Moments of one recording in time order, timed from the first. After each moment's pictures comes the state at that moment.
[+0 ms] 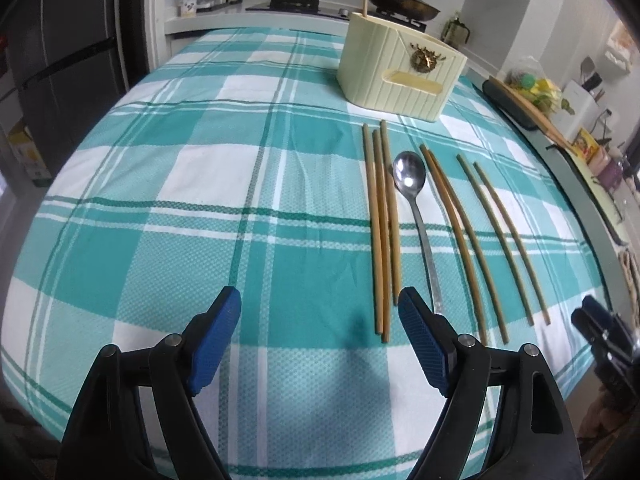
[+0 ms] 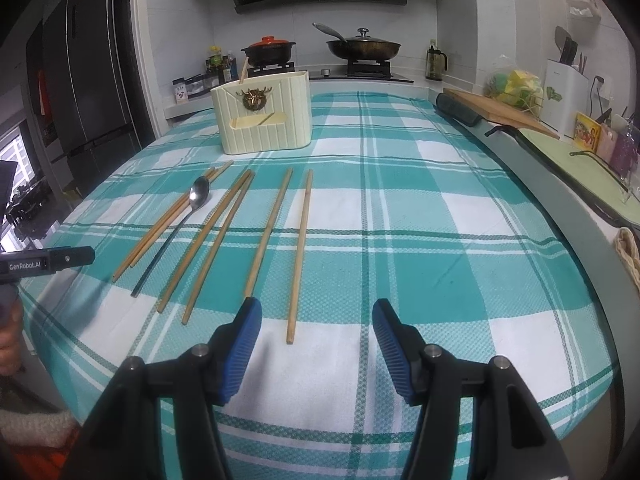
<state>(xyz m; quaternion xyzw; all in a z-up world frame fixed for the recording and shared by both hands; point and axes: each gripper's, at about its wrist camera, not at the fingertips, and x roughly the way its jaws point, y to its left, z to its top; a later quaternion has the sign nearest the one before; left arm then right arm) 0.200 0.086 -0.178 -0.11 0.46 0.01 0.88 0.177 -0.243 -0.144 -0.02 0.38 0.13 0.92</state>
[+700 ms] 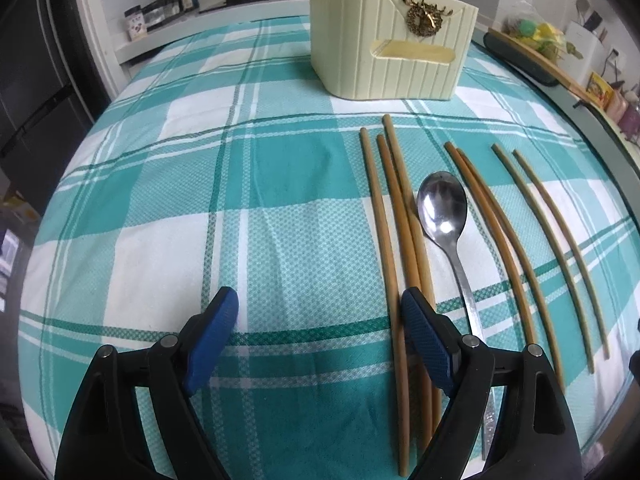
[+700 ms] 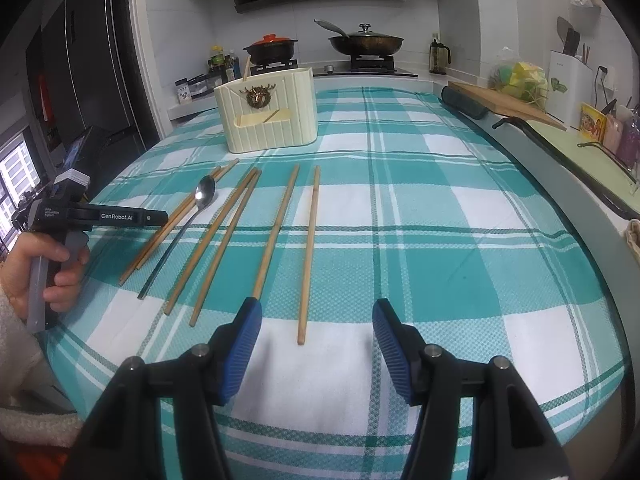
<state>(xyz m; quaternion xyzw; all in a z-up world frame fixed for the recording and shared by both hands) 0.296 0.063 -0.205 0.01 0.49 0.00 0.87 0.179 -0.240 -0.147 -0.01 0.38 0.14 0.91</state>
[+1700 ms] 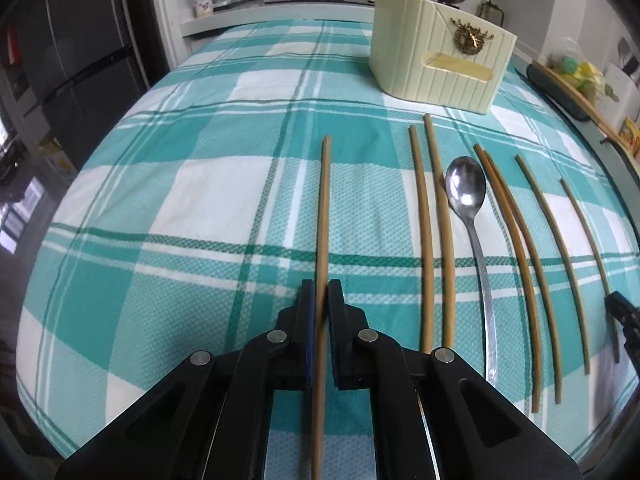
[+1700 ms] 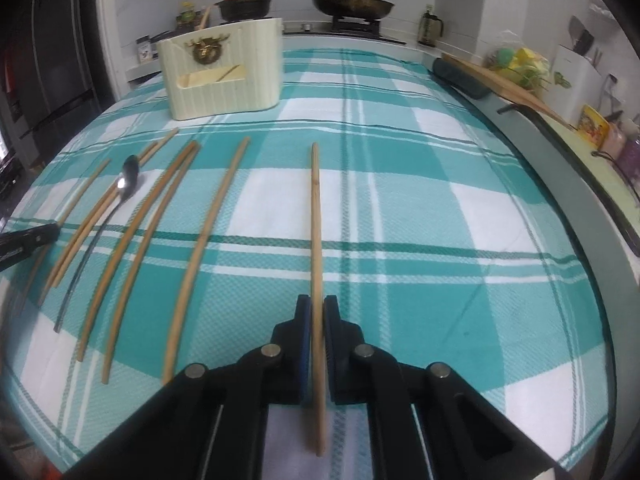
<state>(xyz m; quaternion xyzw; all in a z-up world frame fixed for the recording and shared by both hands) 0.245 0.076 -0.199 -0.06 0.47 0.08 0.87 0.252 -0.234 -0.175 -0.06 0.45 0.08 0.89</state>
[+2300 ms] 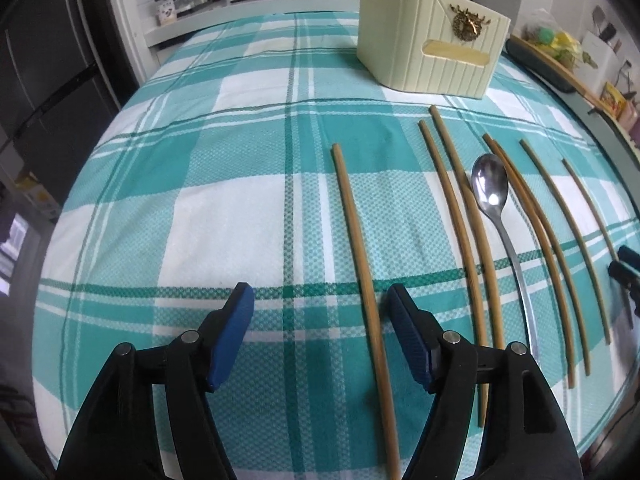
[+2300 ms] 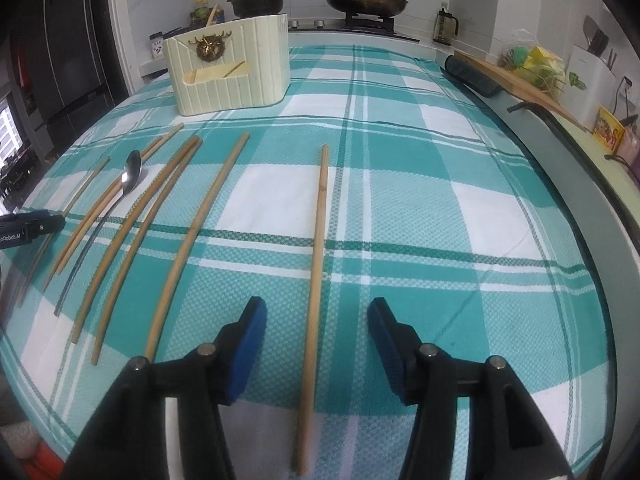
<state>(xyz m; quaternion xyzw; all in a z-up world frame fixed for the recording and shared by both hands) 0.274 0.105 -0.204 -0.01 0.49 0.02 0.87 0.266 -0.244 -0.178 -0.07 0.45 0.12 0.88</state>
